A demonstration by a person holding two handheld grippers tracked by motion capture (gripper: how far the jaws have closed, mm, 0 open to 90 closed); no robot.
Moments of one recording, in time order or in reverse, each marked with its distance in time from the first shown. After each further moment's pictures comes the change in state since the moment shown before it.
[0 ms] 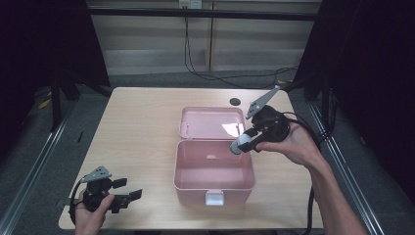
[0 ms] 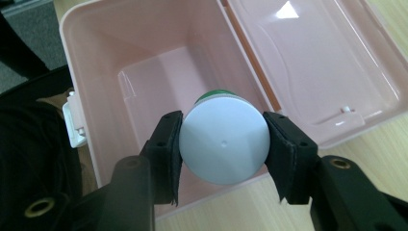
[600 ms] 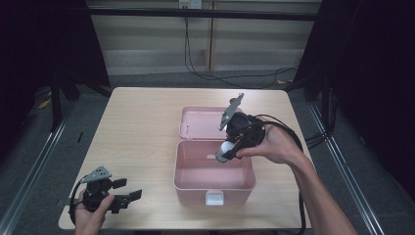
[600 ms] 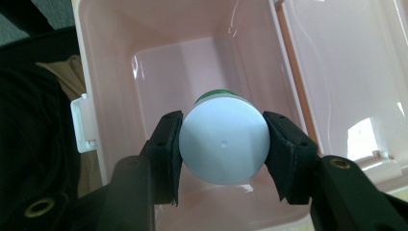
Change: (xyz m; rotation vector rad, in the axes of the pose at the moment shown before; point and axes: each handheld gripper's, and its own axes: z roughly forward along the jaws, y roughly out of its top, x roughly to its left) left arm 0.000 0.000 0.000 0.003 0.001 0.004; right arm 0.025 0.040 0.034 0.155 0.026 -0.149
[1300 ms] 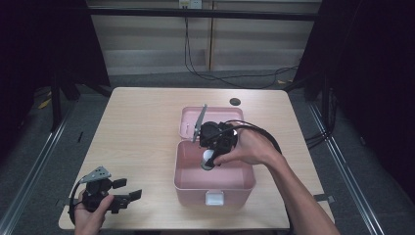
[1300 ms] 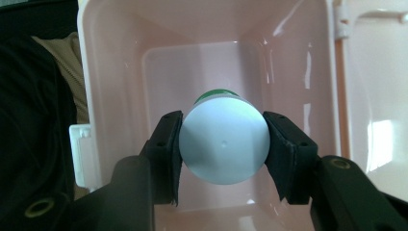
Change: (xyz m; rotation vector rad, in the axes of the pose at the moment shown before) left arm 0.001 0.000 -0.002 -0.011 -0.010 -0.003; right arm 0.016 0.046 0.040 0.125 0.034 -0.111
